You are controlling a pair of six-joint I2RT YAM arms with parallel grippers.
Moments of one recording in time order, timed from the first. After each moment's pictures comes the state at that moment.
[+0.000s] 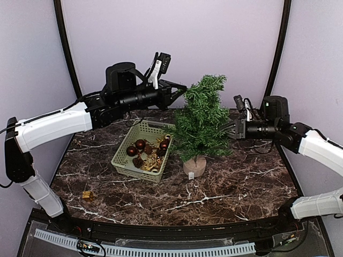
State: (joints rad) left arm -0.88 1.60 1.49 0.06 0.18 -0.13; right arm 0.50 1.09 0.87 -0.21 -0.62 0.46
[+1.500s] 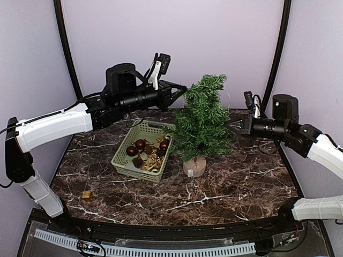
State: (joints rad) left arm -0.88 1.60 1.47 0.09 0.18 -0.13; right arm 0.54 0.97 0.88 -0.25 -0.44 0.61
